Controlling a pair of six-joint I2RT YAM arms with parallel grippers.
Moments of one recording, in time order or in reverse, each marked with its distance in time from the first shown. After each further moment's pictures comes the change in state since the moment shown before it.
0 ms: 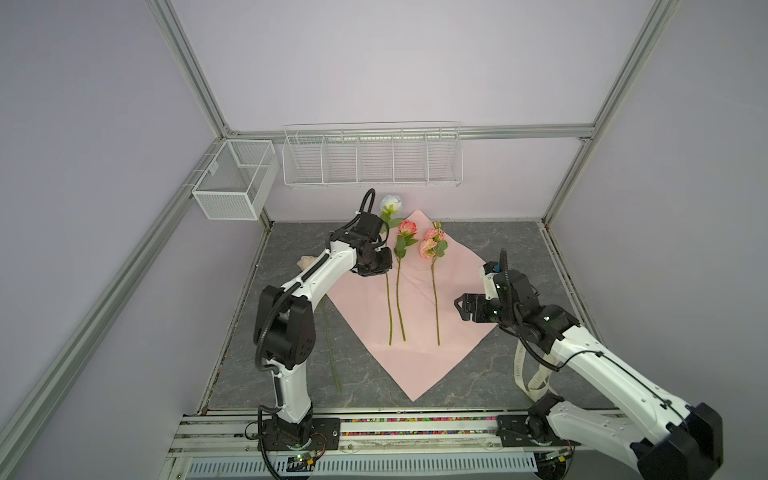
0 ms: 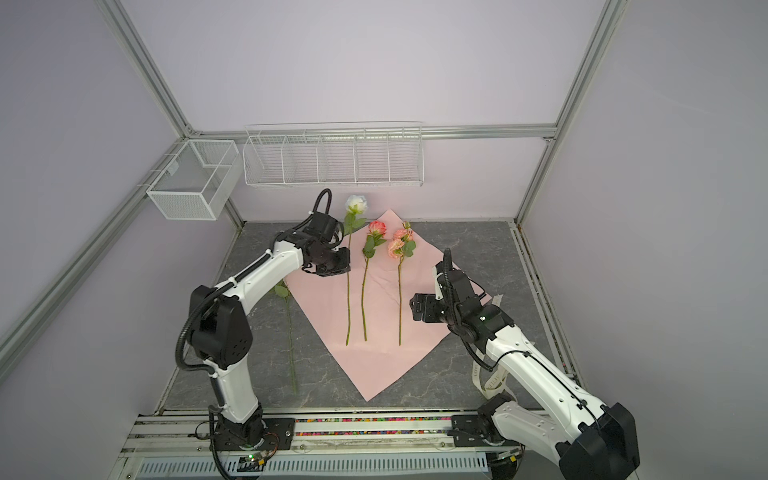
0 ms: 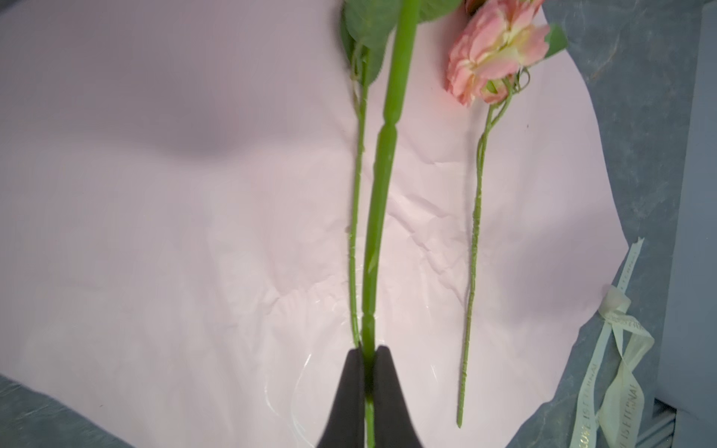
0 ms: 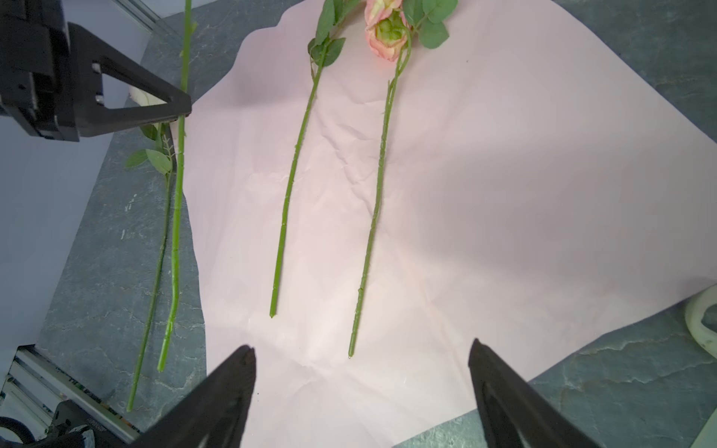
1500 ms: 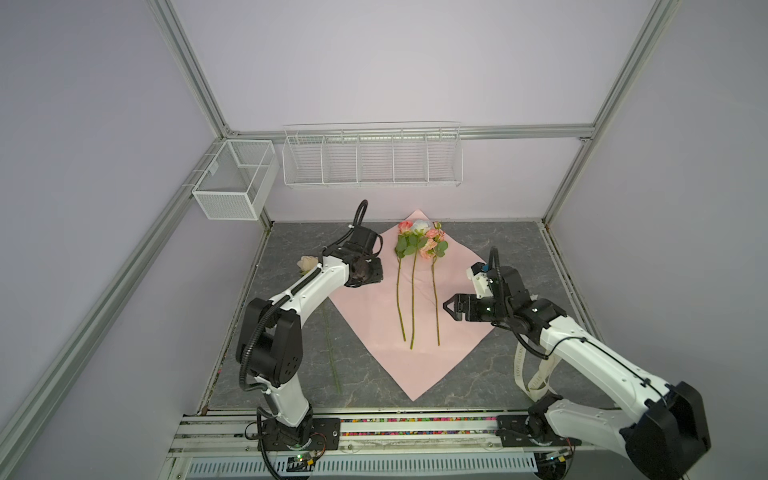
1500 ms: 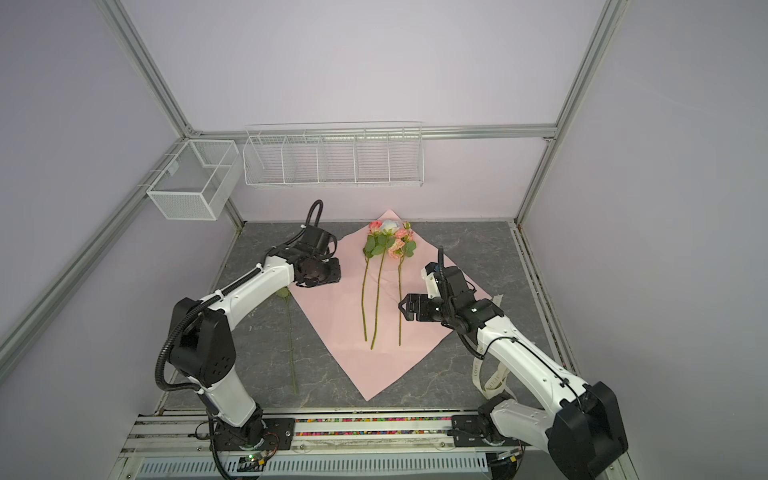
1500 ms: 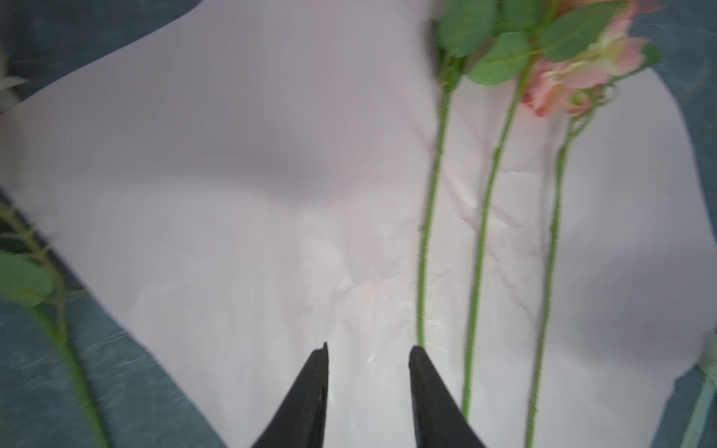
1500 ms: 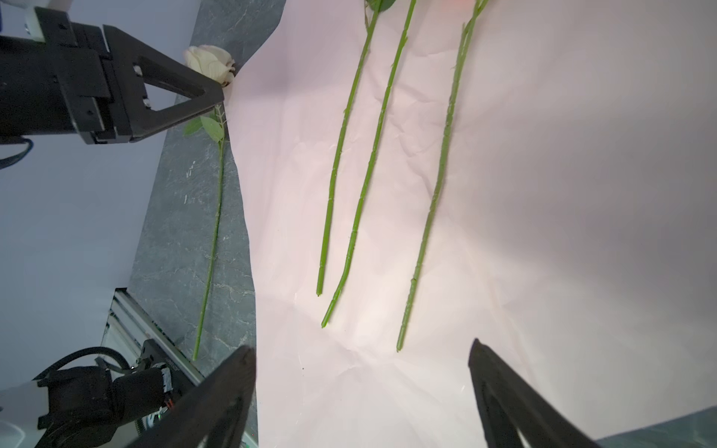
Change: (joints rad) left arm 0.079 -0.245 -0.392 0.154 -0.214 -0.025; right arm -0.016 0.138 0.006 0.092 -0.258 0.004
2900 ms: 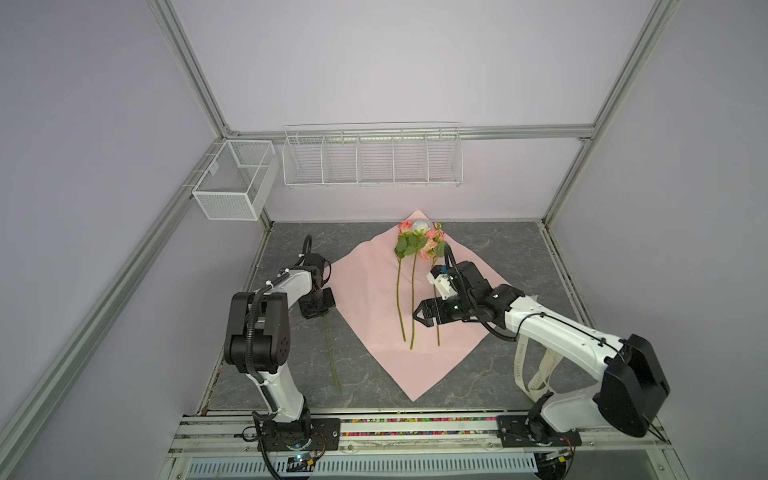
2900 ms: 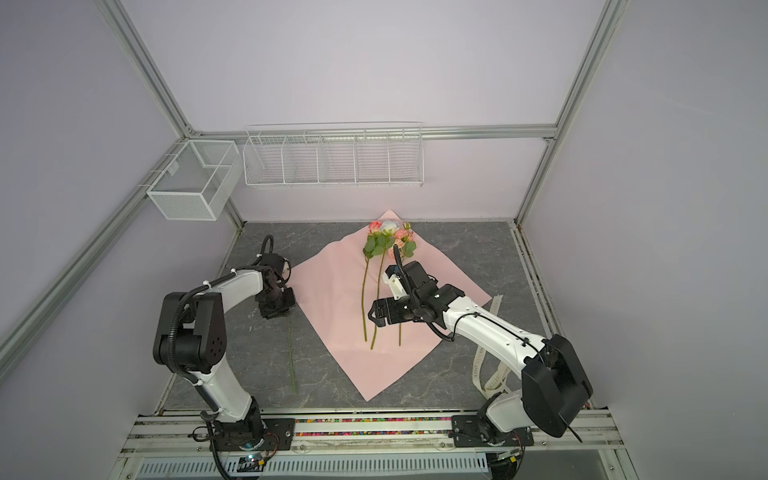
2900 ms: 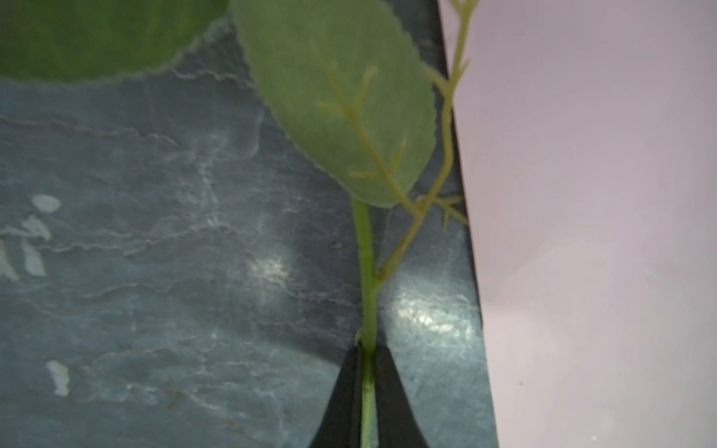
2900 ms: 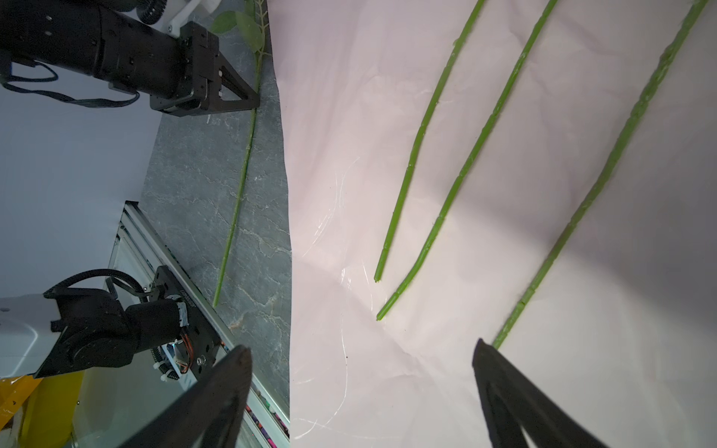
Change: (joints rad) left arm 0.327 0.080 -0.223 -0.045 0.020 0.106; right arm 0.182 0.237 0.190 -0.048 -0.023 -0.054
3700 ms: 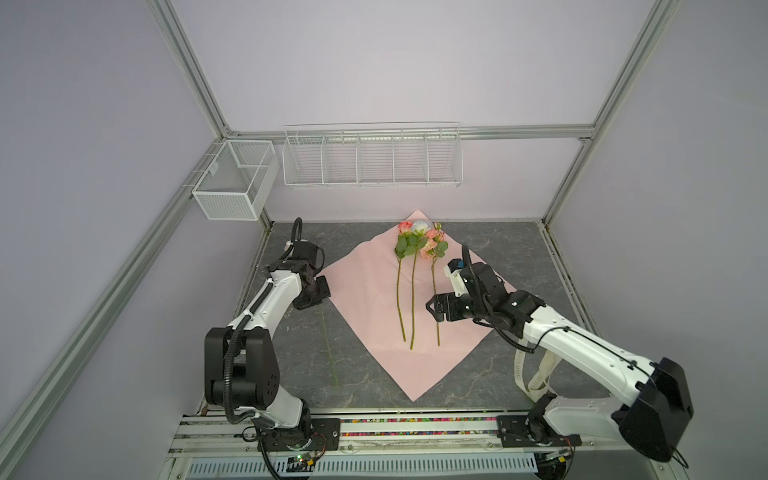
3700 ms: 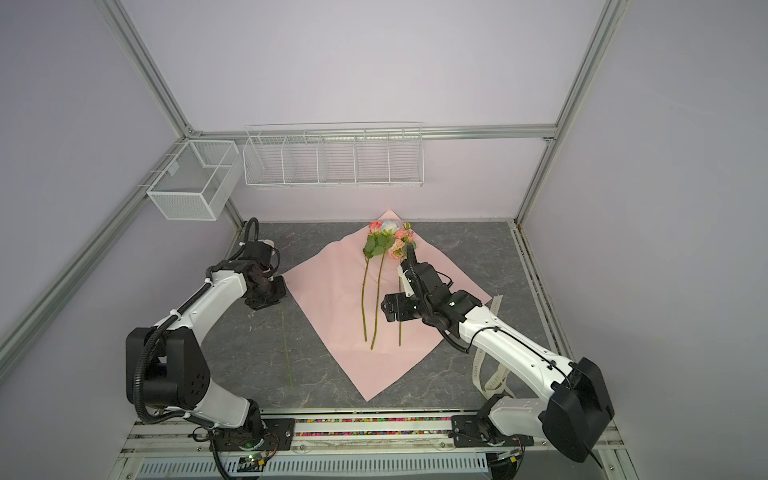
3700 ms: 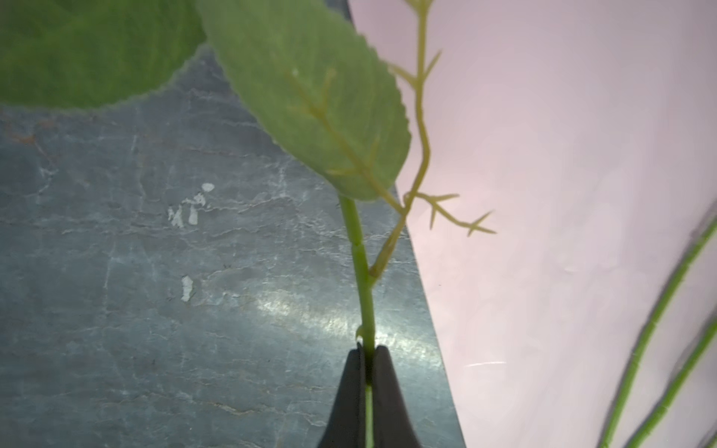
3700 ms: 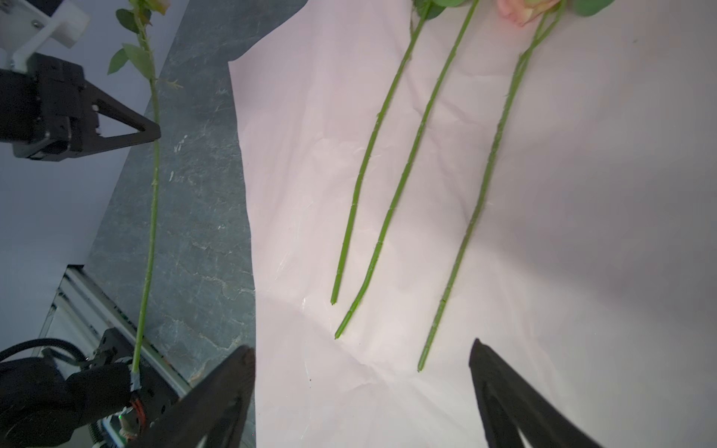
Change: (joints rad) left arm -0.029 -0.256 0.071 -0.124 0.004 0.005; right arm -0.008 -0.178 -0.050 -0.022 0.257 0.047
